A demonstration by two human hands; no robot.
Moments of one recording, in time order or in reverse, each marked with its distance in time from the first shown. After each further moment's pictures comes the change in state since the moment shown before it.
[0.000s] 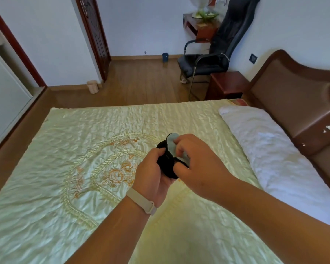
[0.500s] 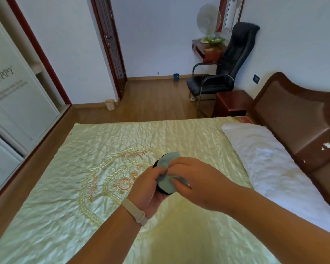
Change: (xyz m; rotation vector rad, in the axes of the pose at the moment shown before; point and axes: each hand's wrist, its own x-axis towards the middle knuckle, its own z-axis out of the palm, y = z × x) left_hand -0.086 0.009 0.047 0.162 0.047 0.014; right_hand -0.052 -0.033 -0.082 -0.152 -0.195 -0.375
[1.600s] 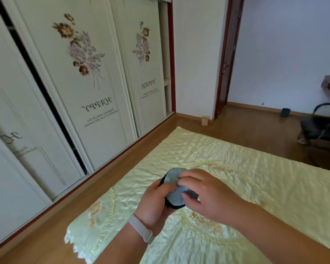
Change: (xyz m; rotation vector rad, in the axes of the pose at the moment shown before) left_hand -0.279 0.024 -0.134 -0.034 0.453 0.403; right_hand 0.020 -0.228 0.085 0.139 -0.034 -0.602
